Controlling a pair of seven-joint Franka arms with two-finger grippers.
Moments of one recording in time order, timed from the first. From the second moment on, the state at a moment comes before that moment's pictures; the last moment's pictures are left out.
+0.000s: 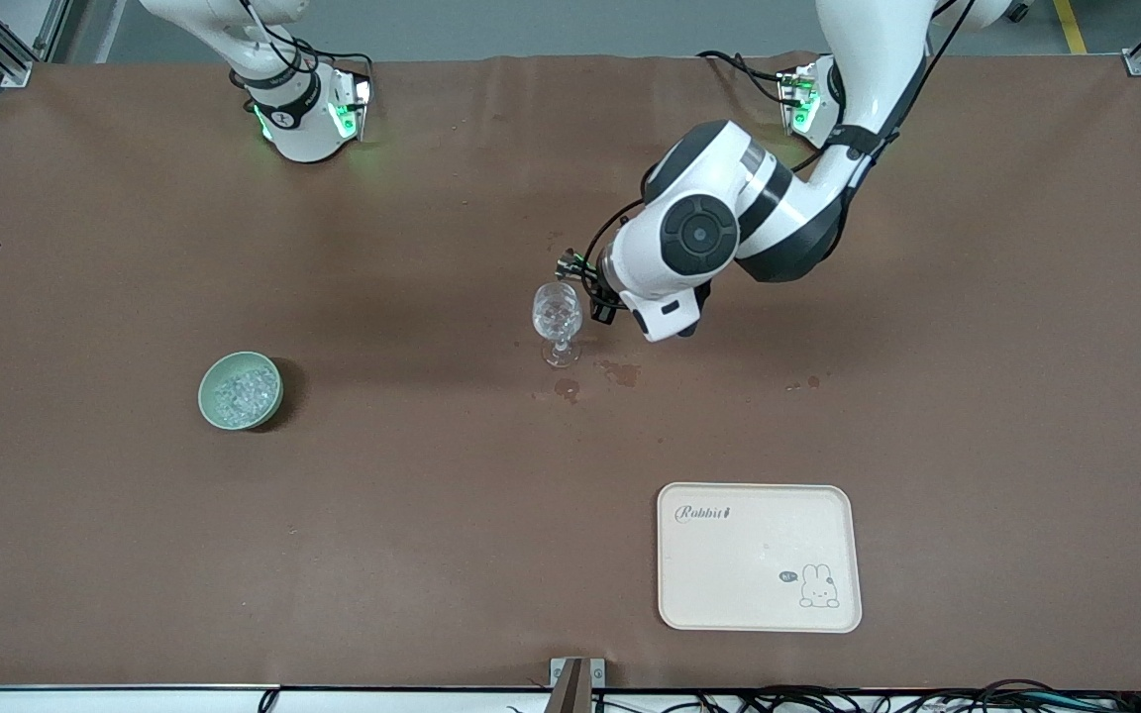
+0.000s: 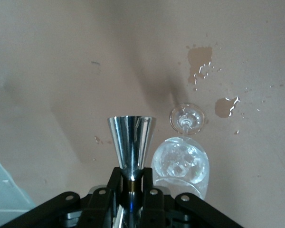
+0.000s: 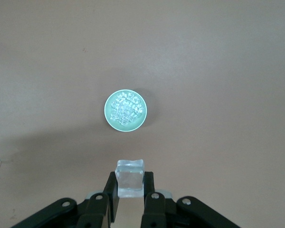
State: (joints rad) left arm -0.50 0.49 -0.25 -1.50 -0.27 1.84 -1.90; right arm -0.05 0.00 -0.08 -1.46 0.00 1.45 0.07
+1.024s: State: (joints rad) left arm -0.56 0.50 -0.24 -1.47 -0.08 1.85 -2.12; right arm -0.05 0.00 -0.08 -1.46 0.00 1.46 0.07
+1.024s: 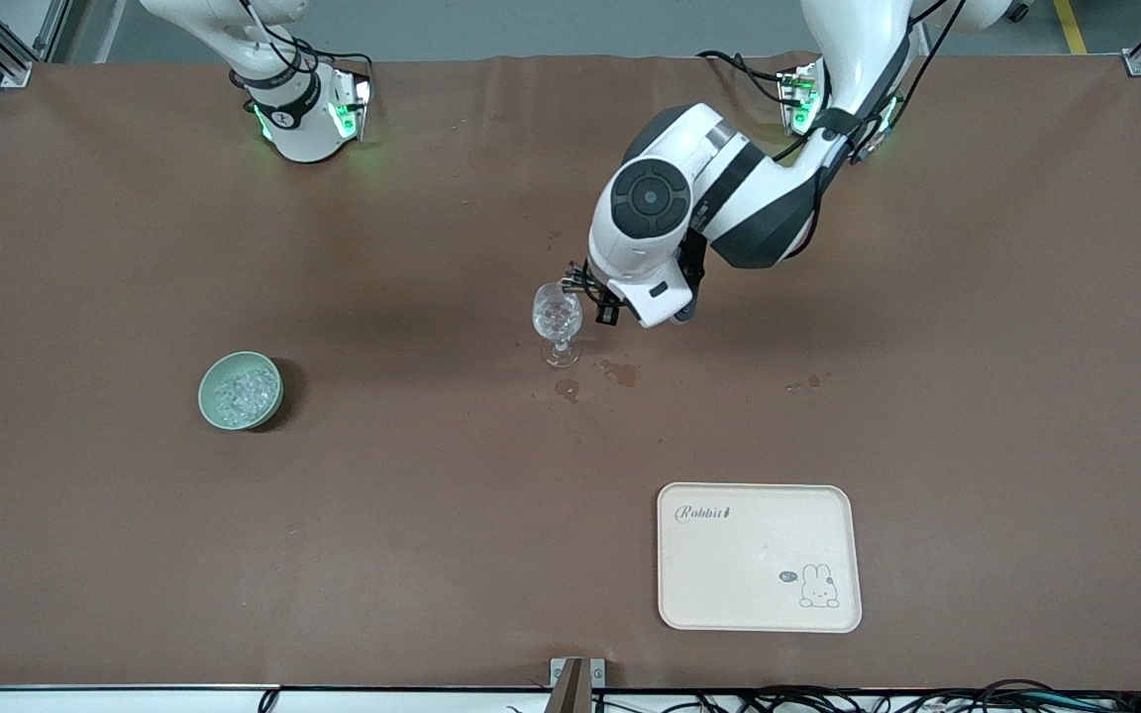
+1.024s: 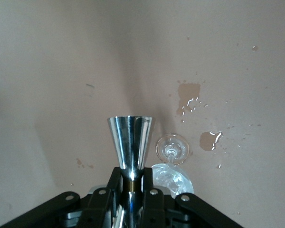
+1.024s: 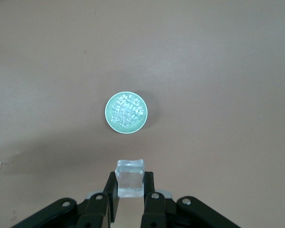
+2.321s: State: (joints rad) left arm -0.13 0.55 -0.22 -1.44 -0.69 1.84 -1.46; right arm -0.04 0.01 0.06 -1.46 0.01 1.44 0.20
